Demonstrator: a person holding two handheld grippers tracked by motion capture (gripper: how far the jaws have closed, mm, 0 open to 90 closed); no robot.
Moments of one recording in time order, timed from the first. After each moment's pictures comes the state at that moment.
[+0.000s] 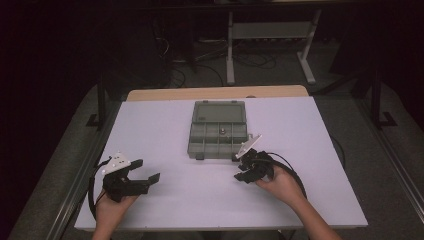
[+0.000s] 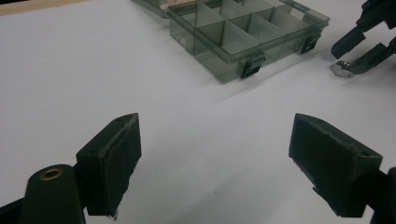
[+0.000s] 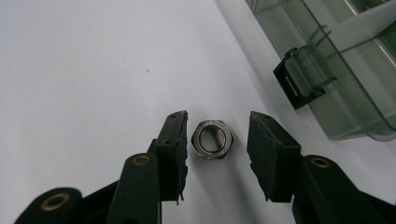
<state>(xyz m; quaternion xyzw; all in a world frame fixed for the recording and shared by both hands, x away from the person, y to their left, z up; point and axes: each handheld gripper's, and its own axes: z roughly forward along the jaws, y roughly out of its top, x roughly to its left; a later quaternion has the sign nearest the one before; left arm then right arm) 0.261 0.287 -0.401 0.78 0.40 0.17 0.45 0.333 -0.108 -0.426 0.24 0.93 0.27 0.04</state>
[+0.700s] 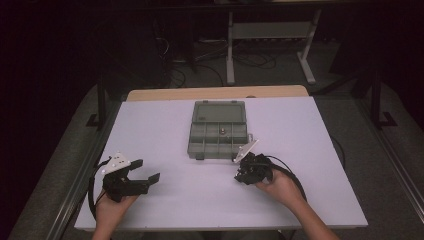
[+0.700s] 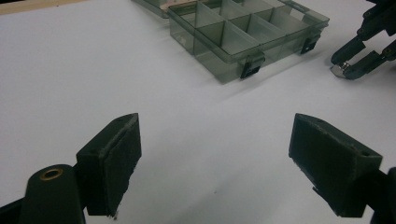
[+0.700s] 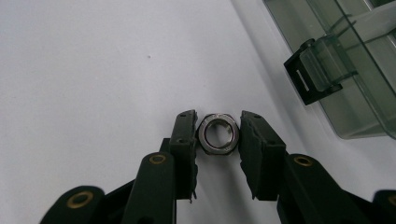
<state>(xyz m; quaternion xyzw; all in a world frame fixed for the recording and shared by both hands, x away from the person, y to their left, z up) 0.260 0.286 -0.401 0.77 0.41 0.17 0.45 0.327 -0.102 -0.431 0.22 0.94 0.25 0.06</state>
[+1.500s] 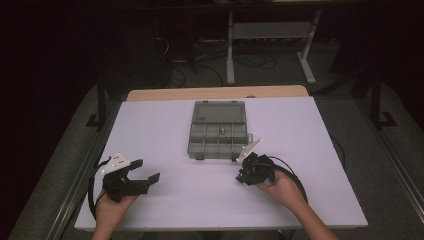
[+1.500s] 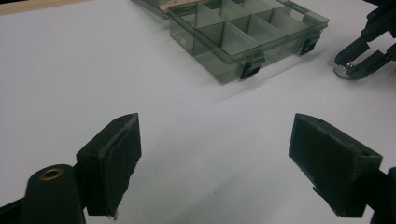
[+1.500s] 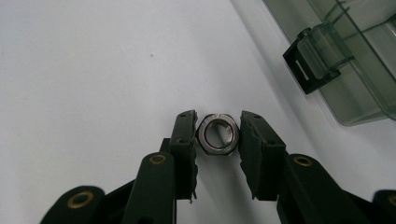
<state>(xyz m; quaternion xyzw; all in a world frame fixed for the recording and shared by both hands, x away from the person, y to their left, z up) 0.260 0.287 -0.401 0.77 0.41 0.17 0.46 0.324 -0.109 -0.430 0.23 0.93 0.26 0.05</state>
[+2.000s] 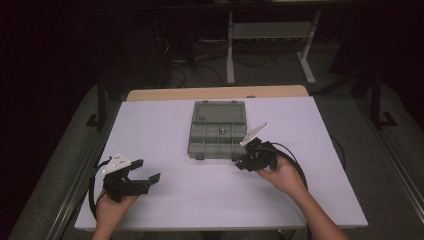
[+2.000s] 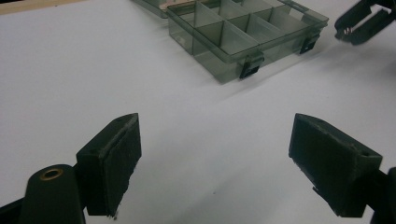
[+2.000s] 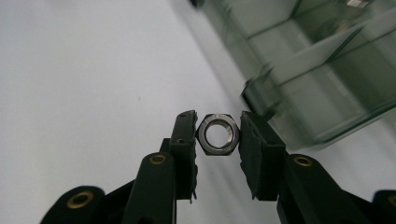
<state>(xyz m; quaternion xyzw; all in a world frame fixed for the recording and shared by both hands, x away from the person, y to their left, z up) 0.260 0.286 -0.401 0.78 0.40 0.17 0.45 0.347 -0.117 -0.398 0.26 0.91 0.31 0.04</state>
